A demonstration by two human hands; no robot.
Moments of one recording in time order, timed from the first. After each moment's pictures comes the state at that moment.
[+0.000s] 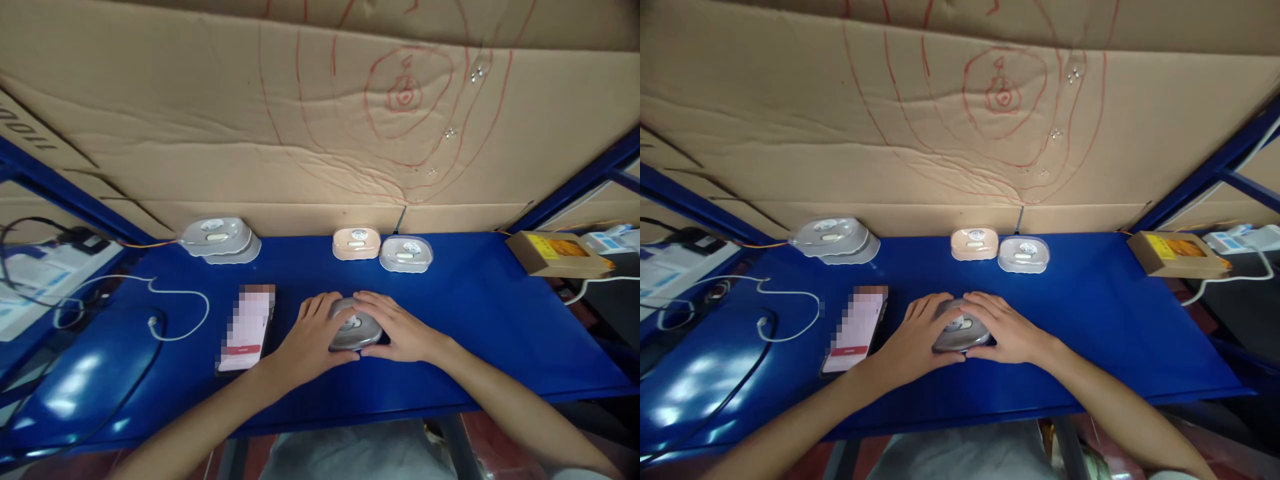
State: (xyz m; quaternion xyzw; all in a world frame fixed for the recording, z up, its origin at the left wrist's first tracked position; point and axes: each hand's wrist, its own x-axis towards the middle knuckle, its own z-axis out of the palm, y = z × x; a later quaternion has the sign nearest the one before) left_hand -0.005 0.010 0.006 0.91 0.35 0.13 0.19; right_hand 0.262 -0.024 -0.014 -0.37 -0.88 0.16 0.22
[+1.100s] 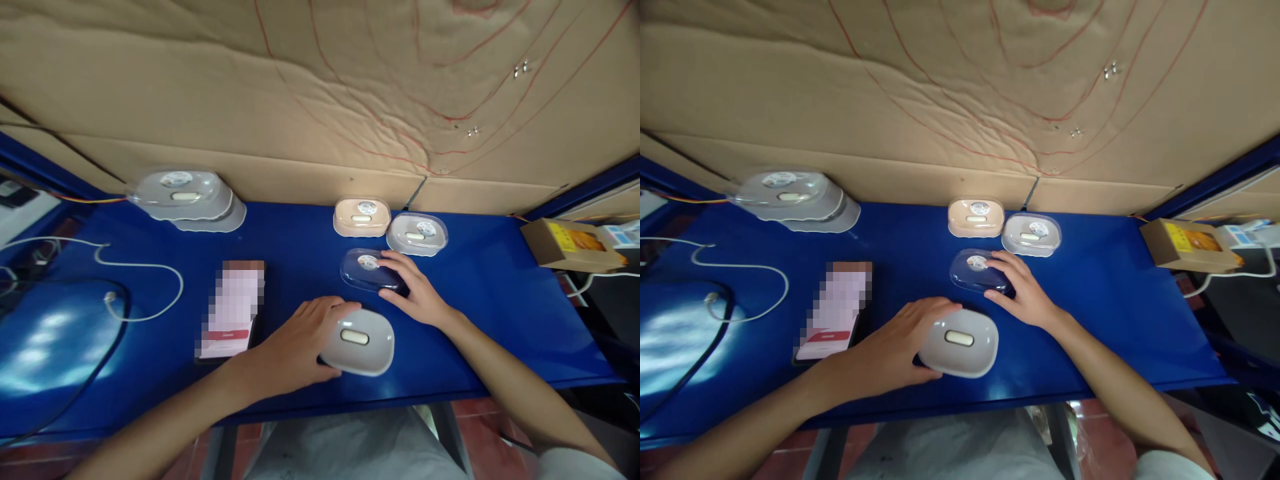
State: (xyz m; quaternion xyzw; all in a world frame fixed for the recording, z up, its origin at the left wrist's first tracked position) left_hand -0.026 0.000 0.004 0.88 0.28 0.09 0.37; right_hand 0.287 0.001 -0.026 -0.49 -0.80 0.18 0.29
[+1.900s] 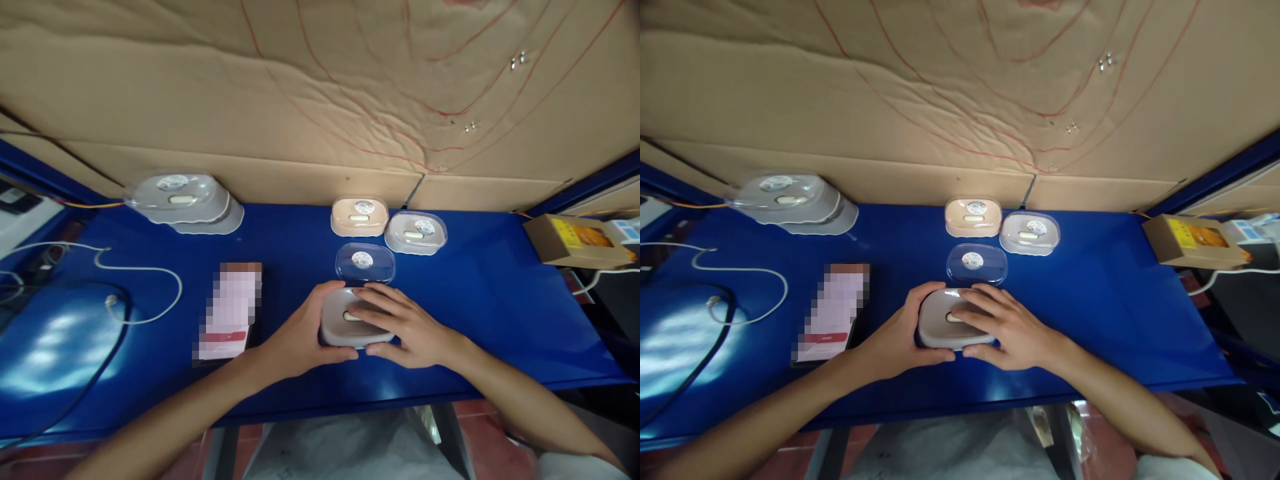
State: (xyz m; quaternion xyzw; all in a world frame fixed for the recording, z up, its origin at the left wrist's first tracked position) left_hand -0.017 0.005 -0.015 0.79 0.35 0.21 0.46; right_hand 0.258 -0.037 0.004 -0.38 -0.89 0.20 0.17
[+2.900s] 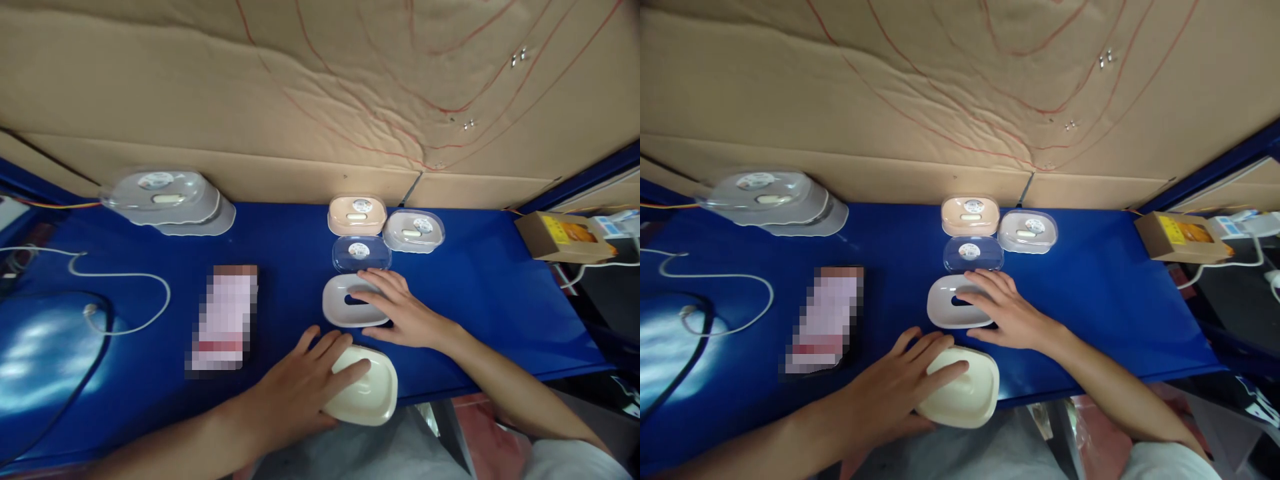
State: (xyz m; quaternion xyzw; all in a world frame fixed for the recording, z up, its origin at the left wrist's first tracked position) left_hand -0.028 -0.033 0.001 0.97 0.16 0.00 0.20; right_hand 0.261 -0.020 -0.008 -0.42 -0.88 0.15 0.15
